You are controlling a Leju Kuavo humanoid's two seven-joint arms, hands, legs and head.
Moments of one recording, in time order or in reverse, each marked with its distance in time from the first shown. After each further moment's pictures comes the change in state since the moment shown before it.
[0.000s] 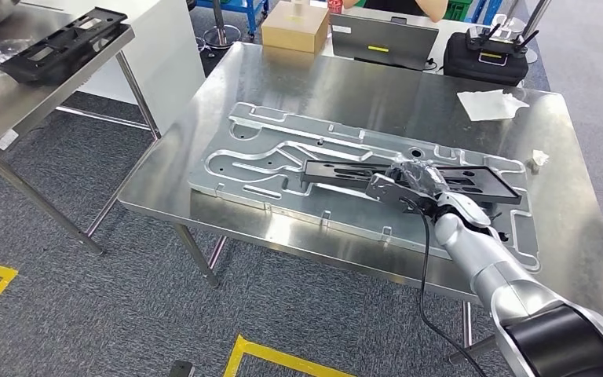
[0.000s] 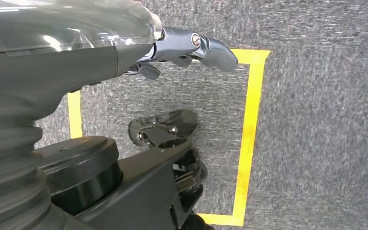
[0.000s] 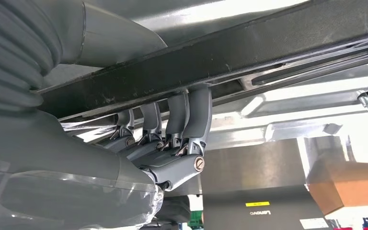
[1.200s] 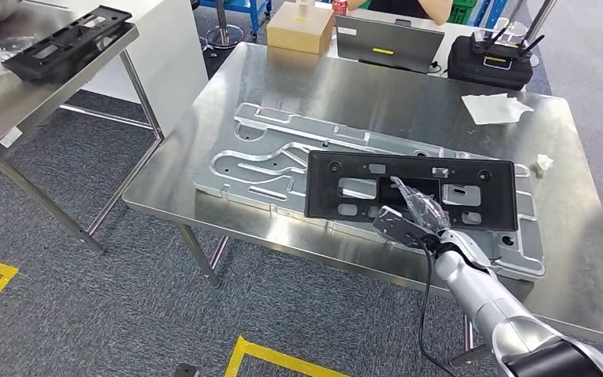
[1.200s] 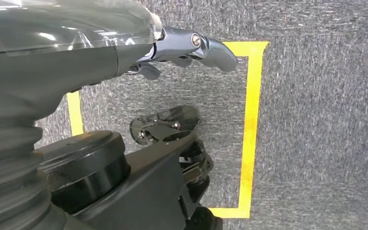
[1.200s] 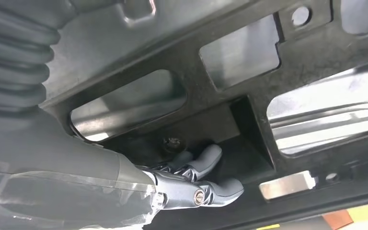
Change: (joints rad) left arm 0.008 0.000 -0.033 0.000 -0.027 -0.025 -0.004; right arm 0.171 -0.047 -0.010 -0.034 -0.079 -0.099 -0.057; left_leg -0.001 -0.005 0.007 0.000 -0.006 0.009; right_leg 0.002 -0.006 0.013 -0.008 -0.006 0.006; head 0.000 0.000
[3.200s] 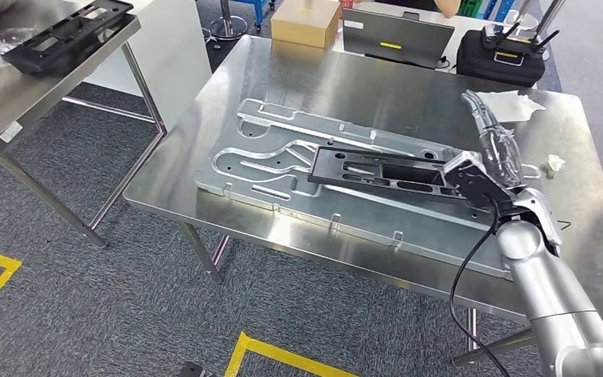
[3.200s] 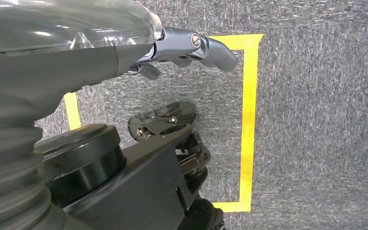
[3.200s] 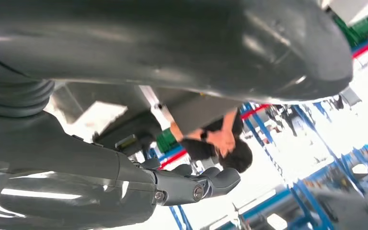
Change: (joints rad) left arm -0.008 -0.009 -0.023 0.000 -0.021 -0.012 -0.016; right arm 0.129 -0.185 -0.300 -0.759 -0.081 0.030 0.027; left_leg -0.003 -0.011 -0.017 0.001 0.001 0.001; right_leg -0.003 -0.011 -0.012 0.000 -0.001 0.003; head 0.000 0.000
